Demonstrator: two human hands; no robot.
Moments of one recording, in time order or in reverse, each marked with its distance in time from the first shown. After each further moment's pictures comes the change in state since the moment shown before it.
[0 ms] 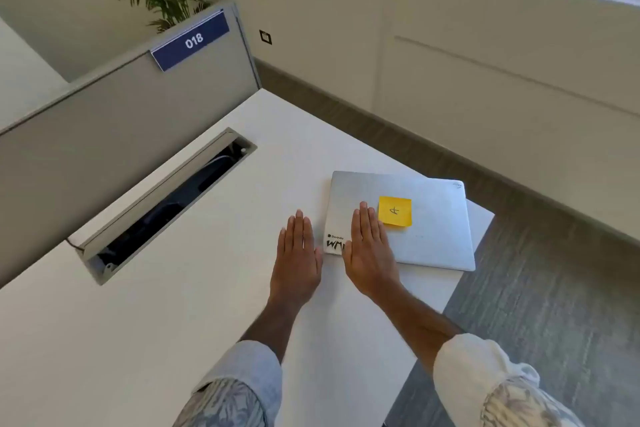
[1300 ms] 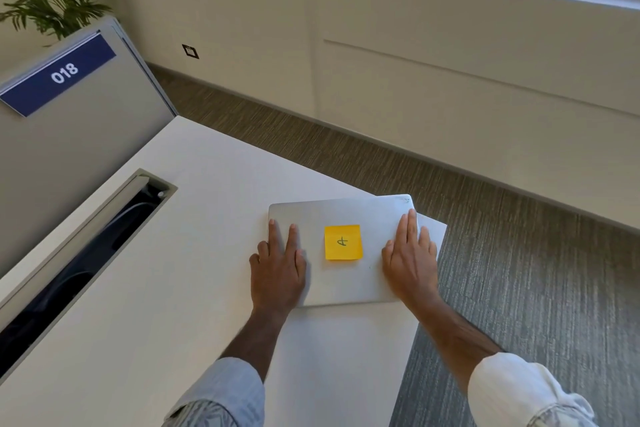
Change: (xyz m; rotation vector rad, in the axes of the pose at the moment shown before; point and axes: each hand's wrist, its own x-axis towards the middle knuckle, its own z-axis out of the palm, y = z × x) left_hand 0.109 0.062 0.040 0.086 0.035 0.023; right_hand 0.020 0.162 -0.030 -0.106 0.005 0.548
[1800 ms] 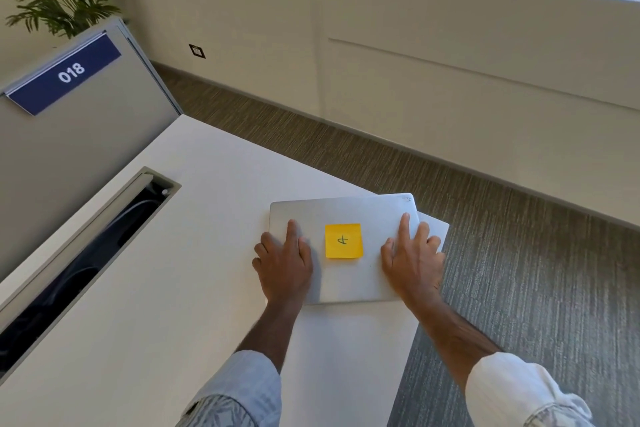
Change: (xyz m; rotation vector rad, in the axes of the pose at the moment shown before) left_hand 0.007 0.028 -0.014 -0.116 -0.015 -0.294; right_hand -0.003 -0.002 -0.007 -0.076 0.046 0.110
